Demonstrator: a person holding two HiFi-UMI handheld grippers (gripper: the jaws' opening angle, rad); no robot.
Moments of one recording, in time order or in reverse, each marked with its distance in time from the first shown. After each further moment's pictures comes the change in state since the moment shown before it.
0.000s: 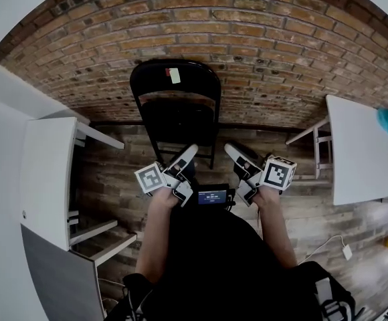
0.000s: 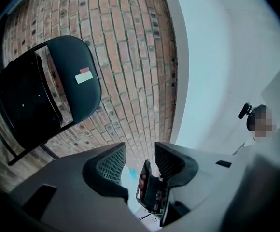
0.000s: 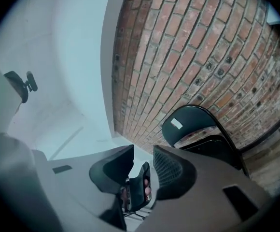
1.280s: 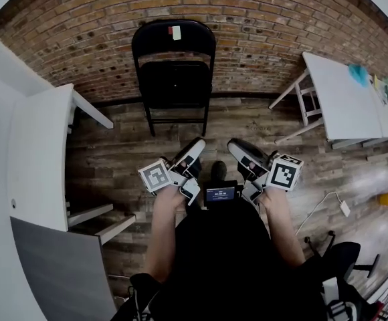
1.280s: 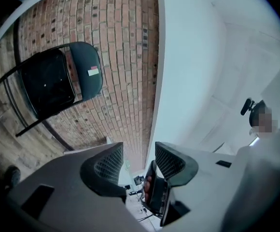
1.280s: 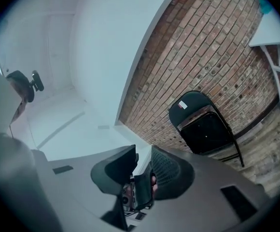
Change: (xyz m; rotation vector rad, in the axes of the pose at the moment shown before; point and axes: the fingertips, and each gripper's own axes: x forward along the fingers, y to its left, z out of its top) left arm -0.205 -0.073 -0.123 -0.074 0.074 -0.111; right arm -0.075 0.156 -0.217 -0.106 -0.028 -0.113
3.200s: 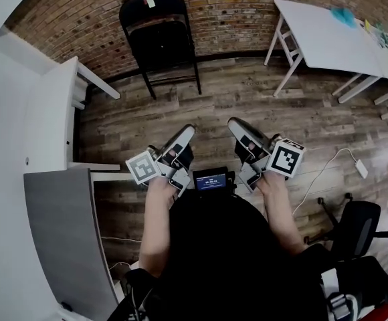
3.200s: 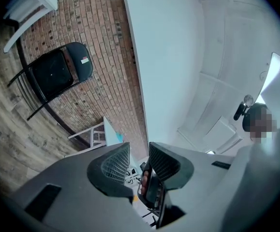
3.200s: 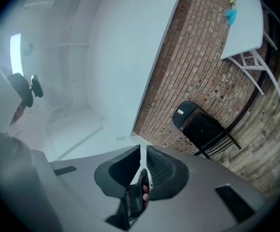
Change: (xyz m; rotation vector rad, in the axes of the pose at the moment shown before) left arm -0.081 -0.142 -0.284 0.150 0.081 0.050; right arm -0.287 0.091 -0.115 0.076 -0.201 0.100
